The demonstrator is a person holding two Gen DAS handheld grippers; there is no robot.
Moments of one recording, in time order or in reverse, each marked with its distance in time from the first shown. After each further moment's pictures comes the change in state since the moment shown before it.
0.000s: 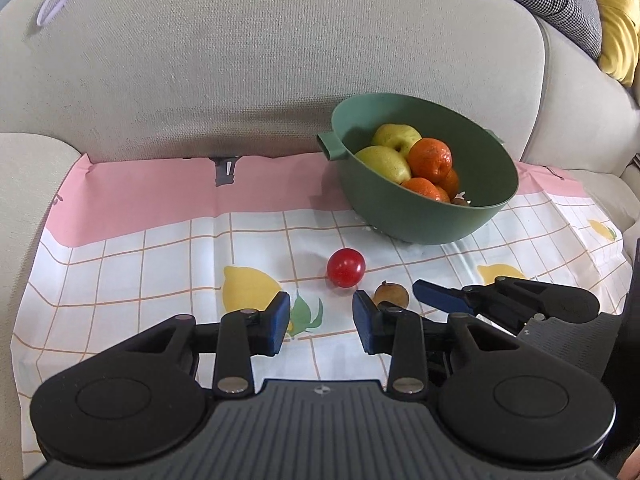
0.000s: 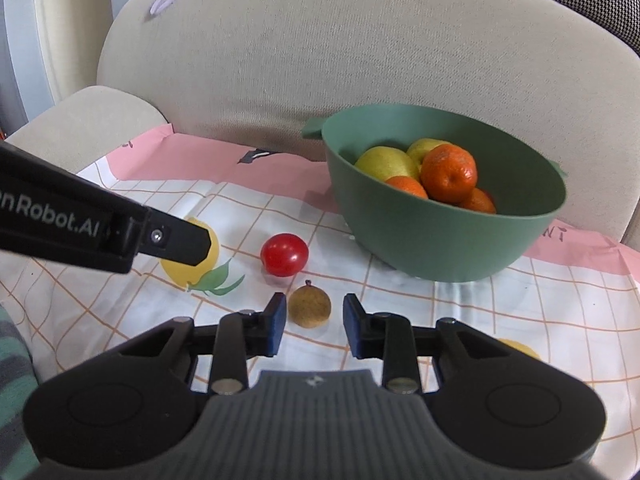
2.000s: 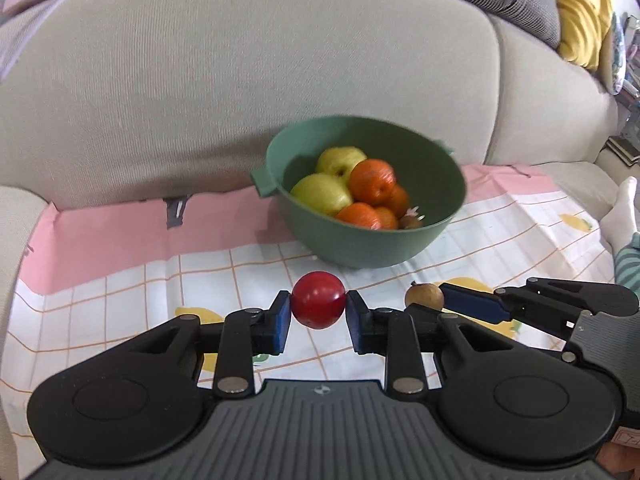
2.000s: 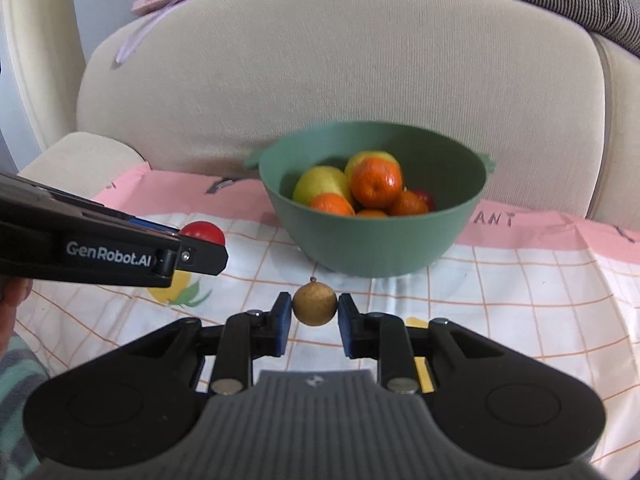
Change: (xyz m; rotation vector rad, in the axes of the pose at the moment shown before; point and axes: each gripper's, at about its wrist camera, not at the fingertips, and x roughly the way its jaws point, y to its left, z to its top) left arm -0.013 -0.042 0.013 0.105 -0.057 -0.047; right arm -0.061 -0.036 0.001 0.111 -0.061 -0.027
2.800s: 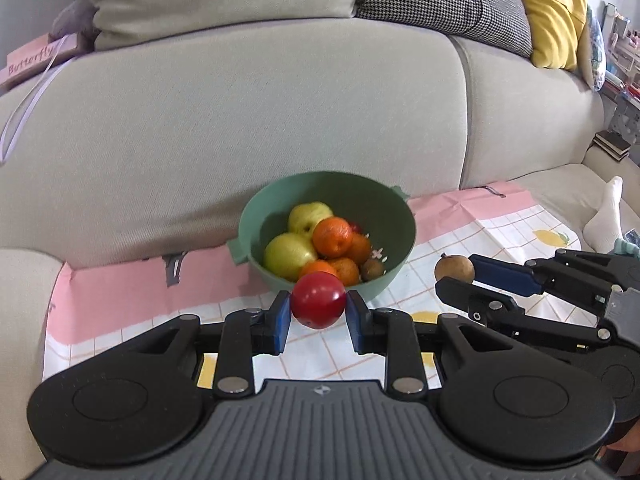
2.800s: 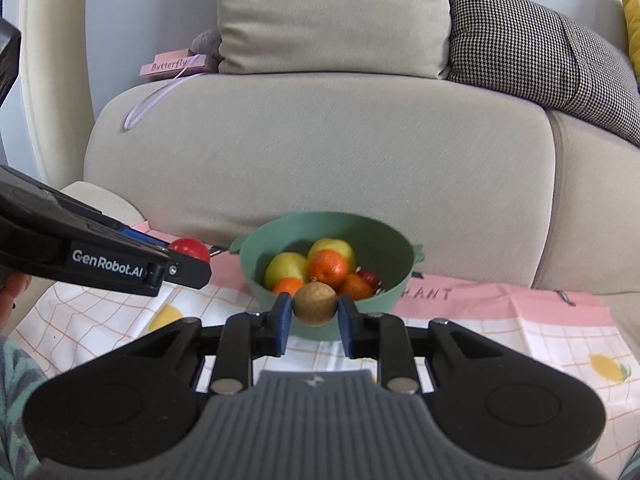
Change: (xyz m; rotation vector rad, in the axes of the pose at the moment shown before) left arm -0.041 -0.044 0.042 0.081 -0.047 0.024; right arm -0.076 -0.030 0.032 -0.047 -0.154 -0.048
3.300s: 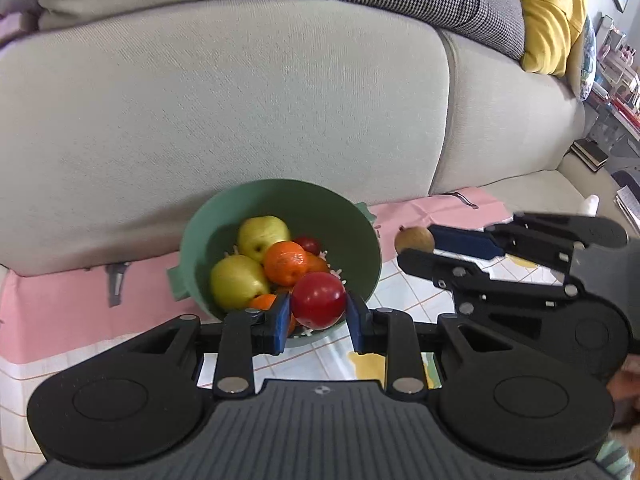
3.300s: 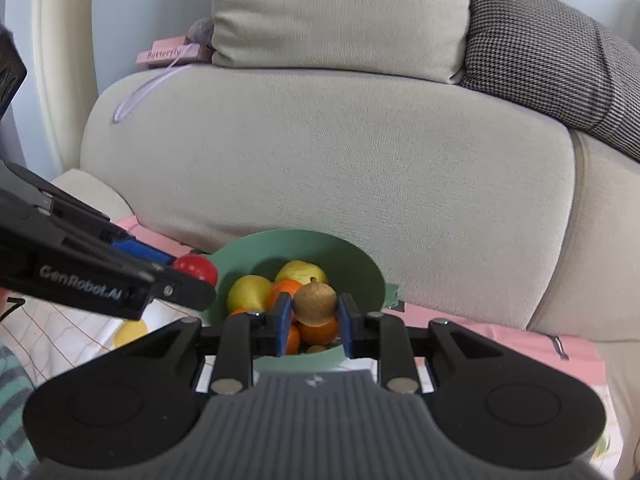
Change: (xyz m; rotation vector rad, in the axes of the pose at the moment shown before) left arm 0.050 -0.005 0.049 -0.059 0.103 -0.142; right arm 0.049 -0.049 0.056 -0.104 0.091 0.074
